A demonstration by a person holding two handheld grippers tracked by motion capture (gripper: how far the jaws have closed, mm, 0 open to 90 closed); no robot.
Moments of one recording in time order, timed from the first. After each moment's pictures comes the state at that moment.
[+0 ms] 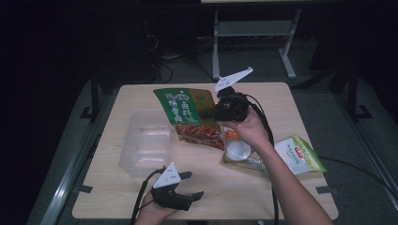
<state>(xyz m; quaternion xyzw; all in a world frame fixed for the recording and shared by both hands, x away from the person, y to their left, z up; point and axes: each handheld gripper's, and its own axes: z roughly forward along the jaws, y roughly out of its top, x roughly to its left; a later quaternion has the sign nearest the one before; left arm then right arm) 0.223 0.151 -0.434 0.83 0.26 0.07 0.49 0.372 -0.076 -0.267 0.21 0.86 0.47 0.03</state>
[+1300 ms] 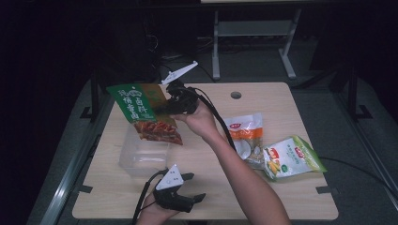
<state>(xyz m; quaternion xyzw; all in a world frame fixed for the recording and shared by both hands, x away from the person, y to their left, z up) 0.222 0.144 -0.438 0.84 0.24 0.07 0.49 0.402 0.040 -0.271 0.17 0.85 0.49 -0.02</state>
